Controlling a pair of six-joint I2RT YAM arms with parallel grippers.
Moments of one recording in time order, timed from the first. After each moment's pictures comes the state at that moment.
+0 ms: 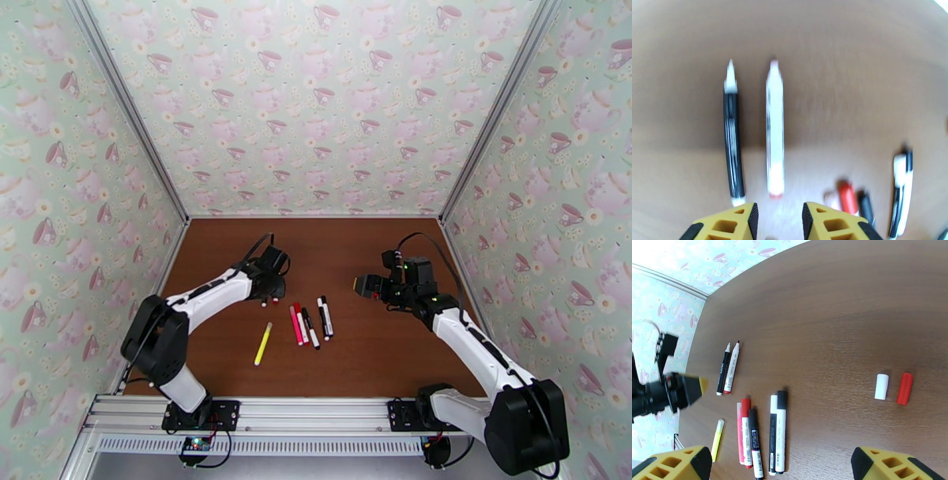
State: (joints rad) left arm -0.54 1.62 1.09 -0.65 -0.12 -0.48; right arm 0.22 1.16 0.75 -0.33 -0.50 0.43
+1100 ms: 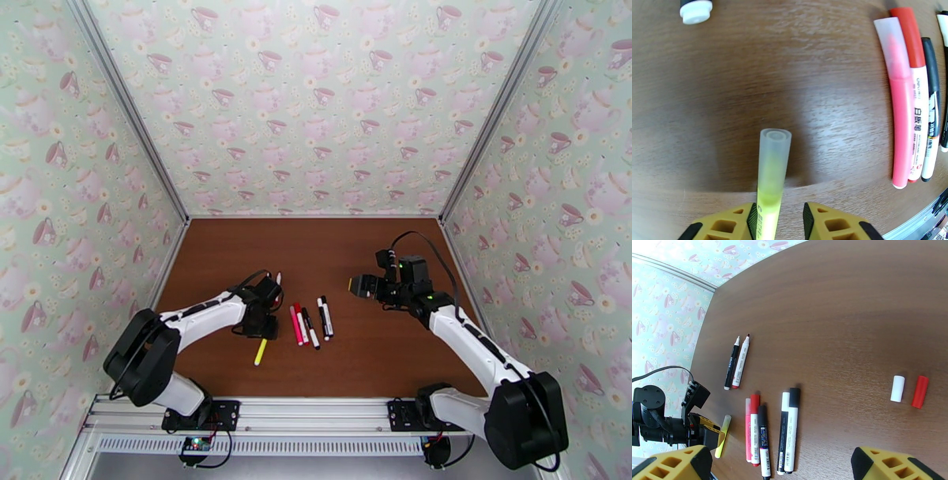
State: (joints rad) left arm -0.59 1.55 0.87 -0.79 0.06 -0.51; right arm 0.26 1.19 0.77 -0.31 -0.51 0.43
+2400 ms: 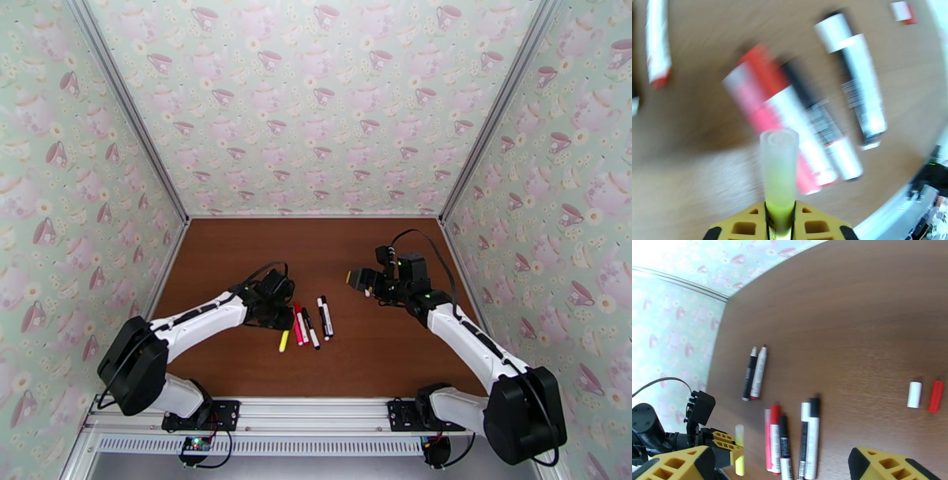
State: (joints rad) left arm -0.69 1.48 0.97 -0.61 0.22 -0.47; right arm 0.28 1.21 0.78 -0.19 -0.56 0.58
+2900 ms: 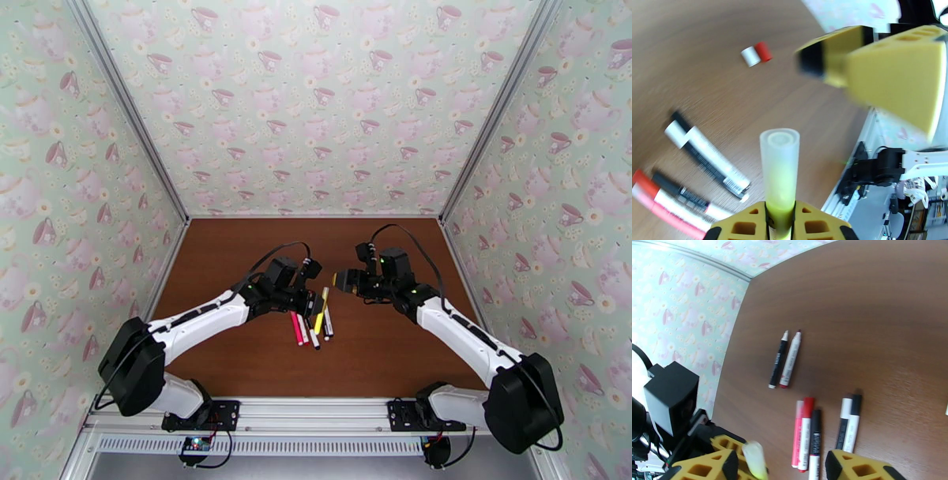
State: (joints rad) left arm -0.73 1.50 1.01 -0.23 0.51 -0.46; right arm 0.44 1.27 0.88 -0.21 -0.54 0.60
